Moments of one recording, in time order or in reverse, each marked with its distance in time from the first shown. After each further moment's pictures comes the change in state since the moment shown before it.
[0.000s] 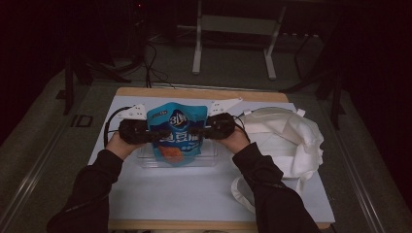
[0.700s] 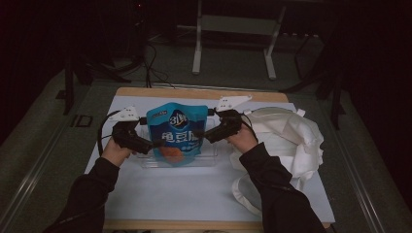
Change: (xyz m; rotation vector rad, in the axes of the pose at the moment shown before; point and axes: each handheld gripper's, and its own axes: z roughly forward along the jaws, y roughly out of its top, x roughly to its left) left arm -0.008 -0.015 -0.015 -0.046 0.091 -0.114; right arm 0.001 0.006 -0.021 -0.038 -0.075 0.022
